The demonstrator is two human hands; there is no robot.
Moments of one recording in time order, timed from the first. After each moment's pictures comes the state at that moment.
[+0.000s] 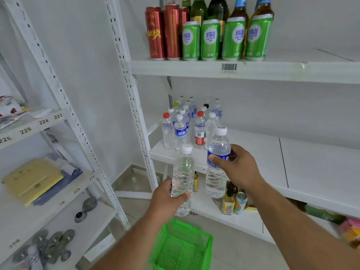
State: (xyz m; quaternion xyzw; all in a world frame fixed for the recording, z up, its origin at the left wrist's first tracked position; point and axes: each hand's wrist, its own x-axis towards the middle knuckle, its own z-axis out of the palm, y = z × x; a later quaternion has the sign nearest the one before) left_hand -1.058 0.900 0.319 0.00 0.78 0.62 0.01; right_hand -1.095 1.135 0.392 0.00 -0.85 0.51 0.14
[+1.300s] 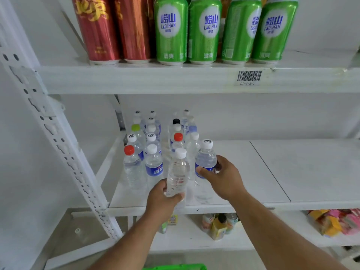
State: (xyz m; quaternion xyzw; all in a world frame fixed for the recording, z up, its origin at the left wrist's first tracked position) left_hand -1.352 0.898 0.288 0.09 0.80 0.58 0.12; right_hand -1.289 1.091 0.349 -0.20 -0.83 0.48 0.19
